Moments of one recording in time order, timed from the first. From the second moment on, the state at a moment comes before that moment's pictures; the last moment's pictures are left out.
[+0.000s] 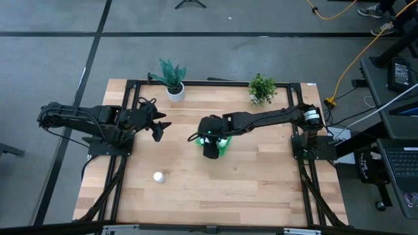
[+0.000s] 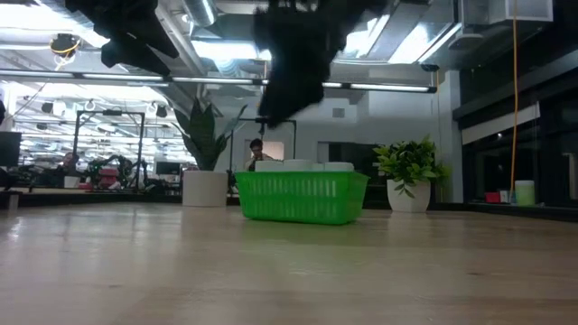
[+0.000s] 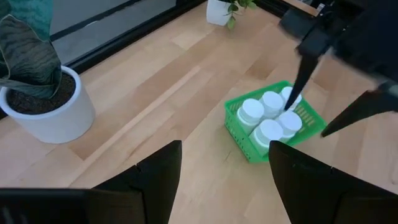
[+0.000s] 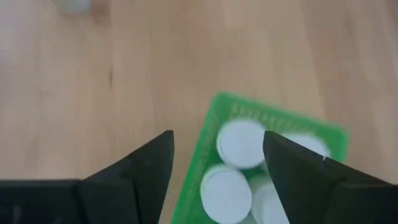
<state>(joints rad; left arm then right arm) -0.07 0.76 0.76 -0.65 -0.45 -0.59 0.04 1.94 1.58 -0.61 0.04 0.15</state>
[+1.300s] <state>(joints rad) -0.64 0.93 0.63 -0.63 -0.02 -1.13 0.43 1.18 1.18 -0.87 0.81 0.66</state>
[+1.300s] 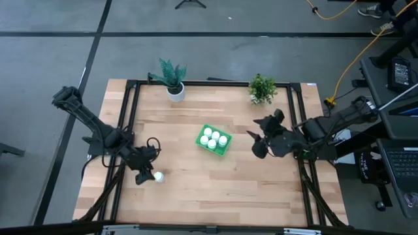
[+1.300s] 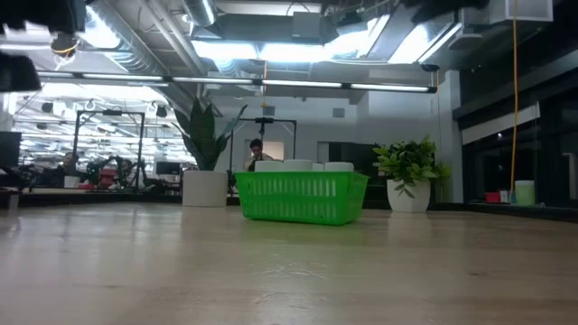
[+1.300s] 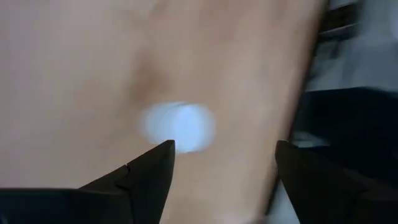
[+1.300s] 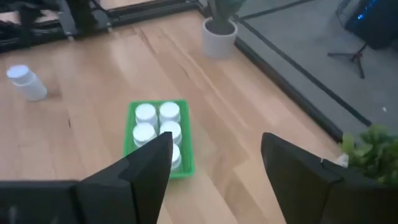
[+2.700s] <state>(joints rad) -0.58 1.36 0.64 -0.46 -0.02 -1.36 0.36 0.98 0.93 -0.42 0.69 0.26</state>
